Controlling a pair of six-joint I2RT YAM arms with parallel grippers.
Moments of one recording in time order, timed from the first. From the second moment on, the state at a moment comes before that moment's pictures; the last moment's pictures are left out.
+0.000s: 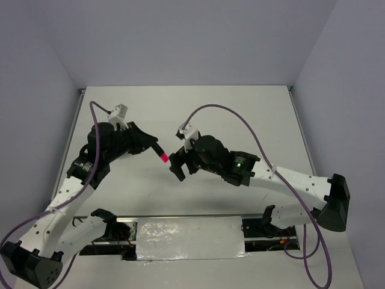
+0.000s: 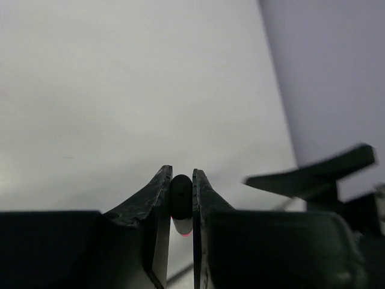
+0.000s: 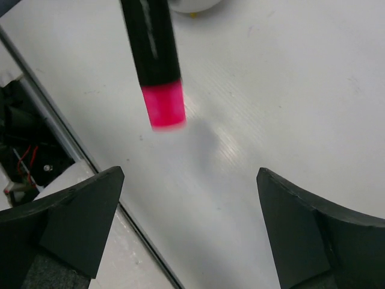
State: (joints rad) left arm -0.35 0.86 0.84 -0.29 0.33 -0.73; right arm 1.09 1.26 1.09 -0.30 0.13 0.22
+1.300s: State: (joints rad) left arm -0.12 1.00 0.72 -0.18 -0.66 -0.75; right arm 1.07 0.84 0.80 -0.42 0.16 0.31
